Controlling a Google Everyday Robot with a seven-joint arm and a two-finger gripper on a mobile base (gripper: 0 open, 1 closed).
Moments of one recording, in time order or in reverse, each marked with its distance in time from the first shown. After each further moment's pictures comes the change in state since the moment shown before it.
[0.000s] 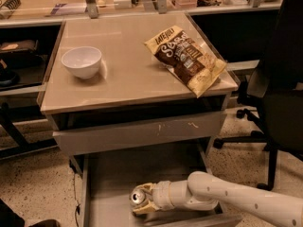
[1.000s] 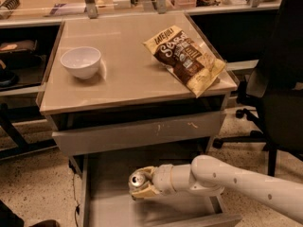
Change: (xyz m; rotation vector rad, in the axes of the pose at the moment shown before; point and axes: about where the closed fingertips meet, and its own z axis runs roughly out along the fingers) arm -0.080 -0.019 -0.039 0.057 0.003 0.027
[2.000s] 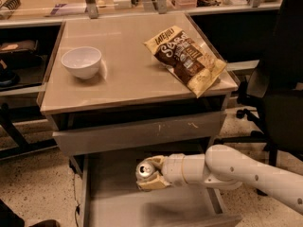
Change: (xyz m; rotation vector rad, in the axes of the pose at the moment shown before) arm -0.055 -0.002 -0.060 0.067 0.036 -0.028
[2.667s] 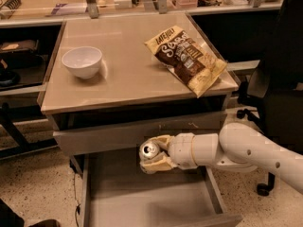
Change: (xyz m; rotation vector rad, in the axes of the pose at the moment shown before) arm -0.076 -0.020 -0.056 0.041 -0.034 -0.062
